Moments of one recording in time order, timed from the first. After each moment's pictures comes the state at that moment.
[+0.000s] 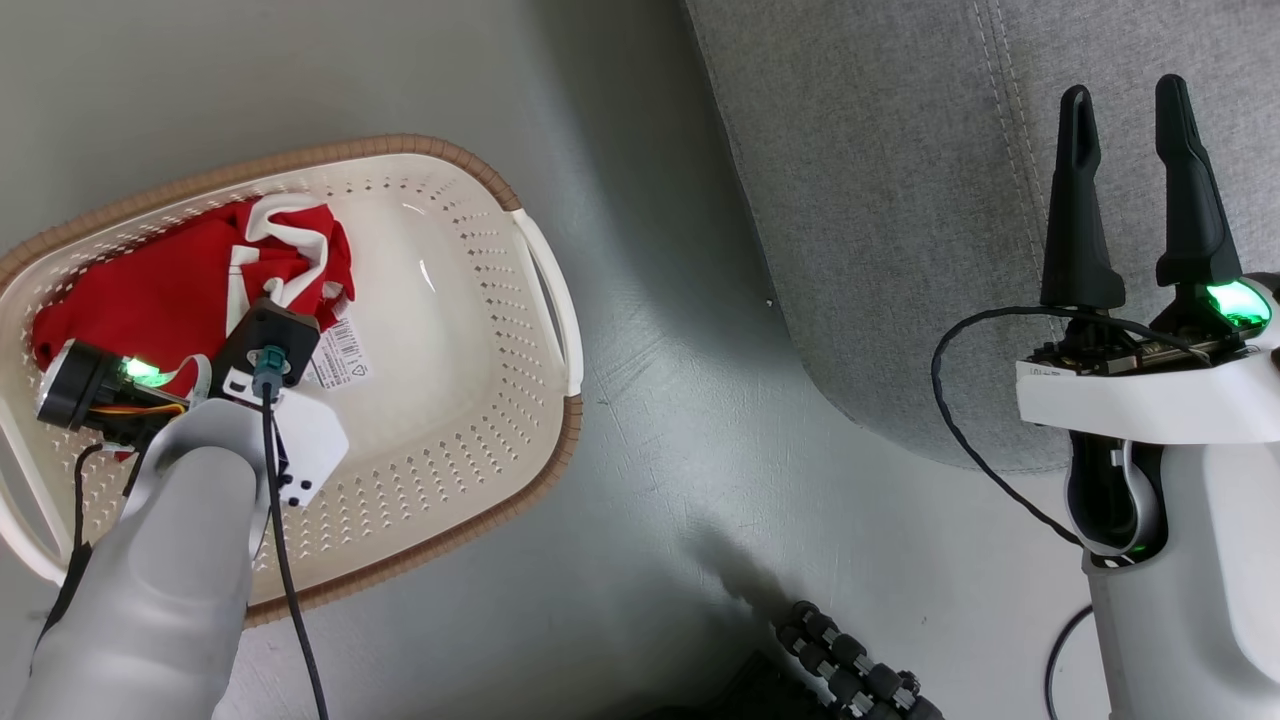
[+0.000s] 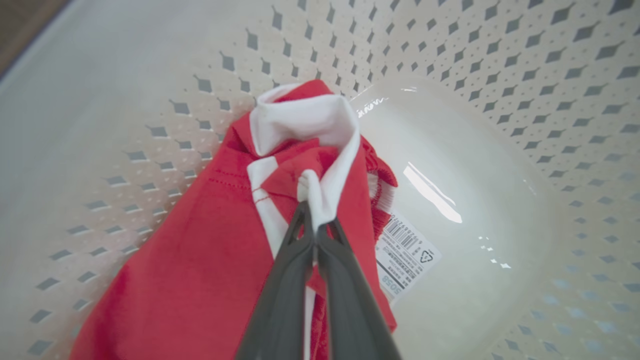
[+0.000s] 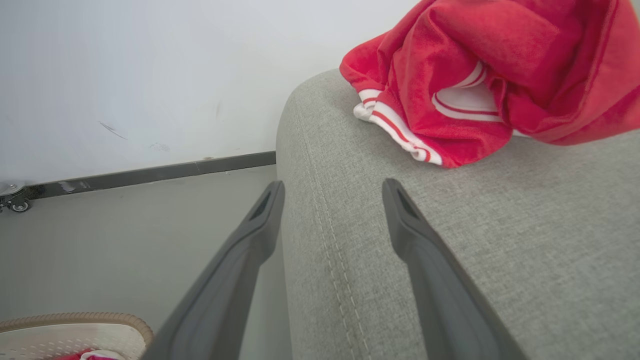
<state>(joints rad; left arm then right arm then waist) -0.81 0.24 -0.33 1.10 0.17 0.10 -0.20 -0.43 -0.04 -0.03 0.09 0.27 0.13 -0.25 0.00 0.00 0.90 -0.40</state>
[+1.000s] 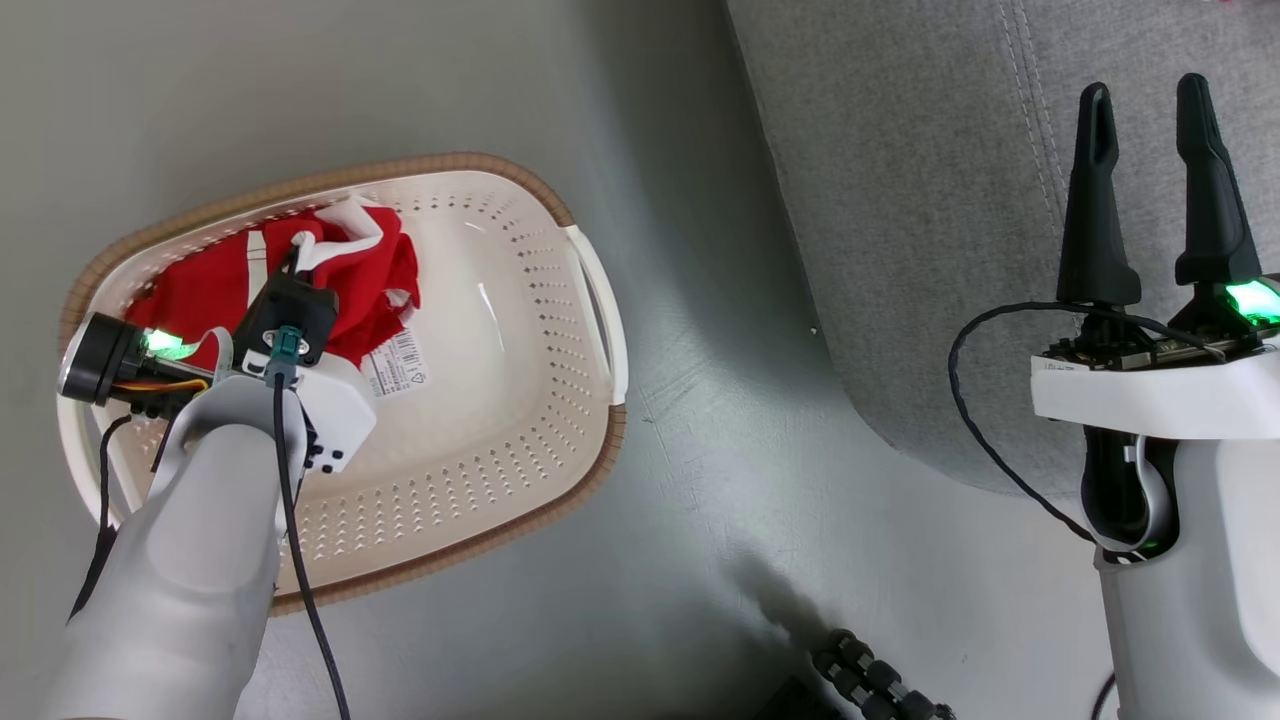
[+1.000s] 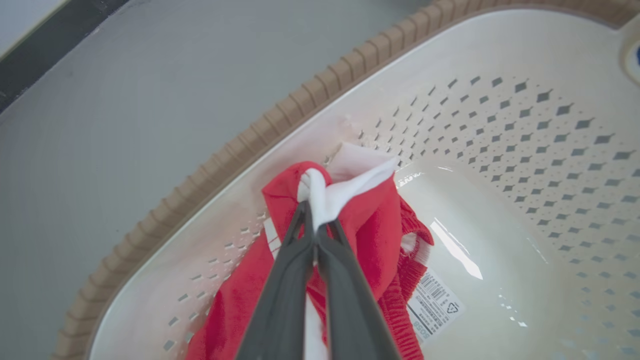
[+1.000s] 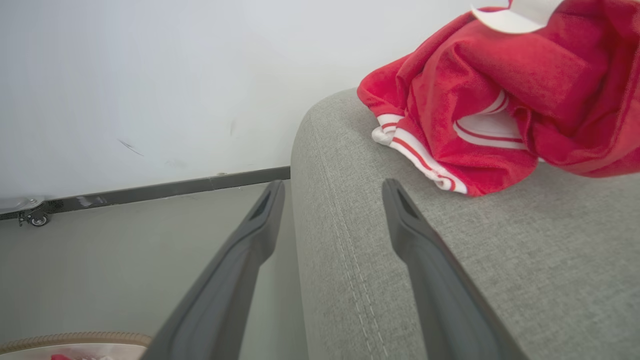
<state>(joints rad) -0.81 0.21 -0.32 1.02 0.14 0.12 -0.25 -0.43 -0.04 -0.05 0.10 0.25 0.13 -0.25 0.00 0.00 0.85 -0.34</state>
